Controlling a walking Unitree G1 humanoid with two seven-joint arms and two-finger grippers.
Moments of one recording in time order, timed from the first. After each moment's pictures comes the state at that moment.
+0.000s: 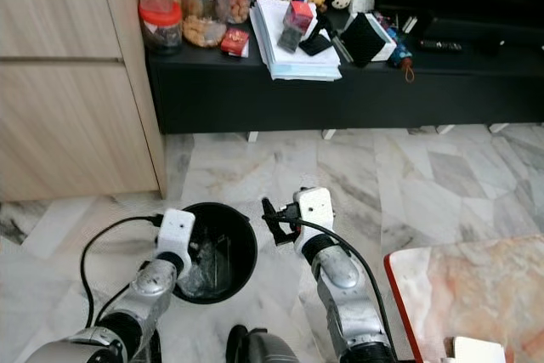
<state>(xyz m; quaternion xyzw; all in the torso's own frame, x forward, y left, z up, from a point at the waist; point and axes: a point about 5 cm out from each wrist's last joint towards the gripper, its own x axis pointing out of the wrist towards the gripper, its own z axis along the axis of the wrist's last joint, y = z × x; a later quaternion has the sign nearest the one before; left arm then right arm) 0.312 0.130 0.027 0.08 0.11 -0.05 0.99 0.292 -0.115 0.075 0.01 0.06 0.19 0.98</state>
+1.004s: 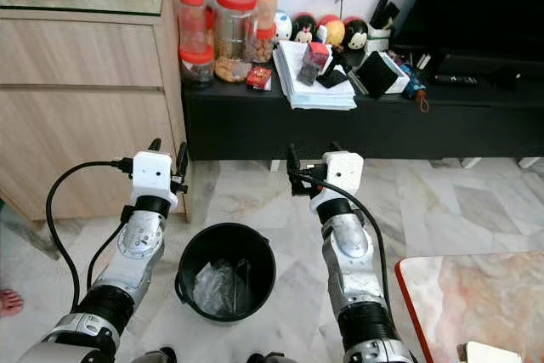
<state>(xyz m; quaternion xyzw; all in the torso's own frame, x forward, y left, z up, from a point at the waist) 0.337 0.129 0.121 0.10 -0.16 -0.01 0.98 0.330 -0.134 0.114 0.05 -0.08 0.10 0.99</state>
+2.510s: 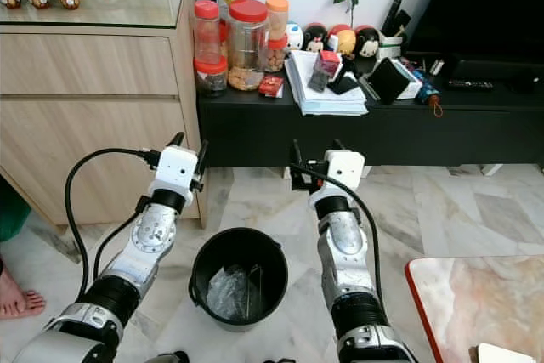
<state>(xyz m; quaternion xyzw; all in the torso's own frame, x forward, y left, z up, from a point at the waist) 0.343 0.110 0.129 0.15 -0.17 -0.06 0.97 0.337 -0.134 0.109 0.07 -0.09 0.07 0.99</state>
